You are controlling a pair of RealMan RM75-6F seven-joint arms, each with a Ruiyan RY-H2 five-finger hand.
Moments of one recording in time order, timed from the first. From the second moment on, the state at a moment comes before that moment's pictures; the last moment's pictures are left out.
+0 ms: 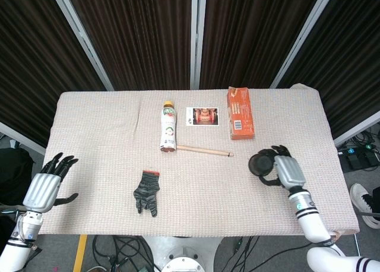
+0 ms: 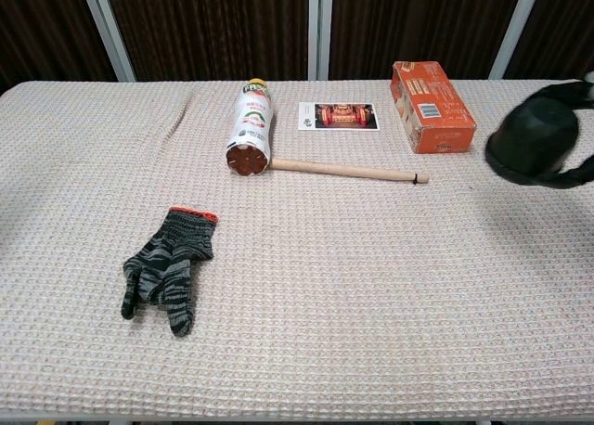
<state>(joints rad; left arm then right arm) -0.20 -1.26 -0.01 -1.49 1.56 1.40 -0.02 0.44 -1.28 0.16 -1.70 -1.07 1.06 -0.08</state>
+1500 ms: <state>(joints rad) -0.19 -1.28 -0.01 -1.46 1.56 1.42 -0.01 0.38 -1.44 0.07 -1.38 -1.19 1.04 0.01</state>
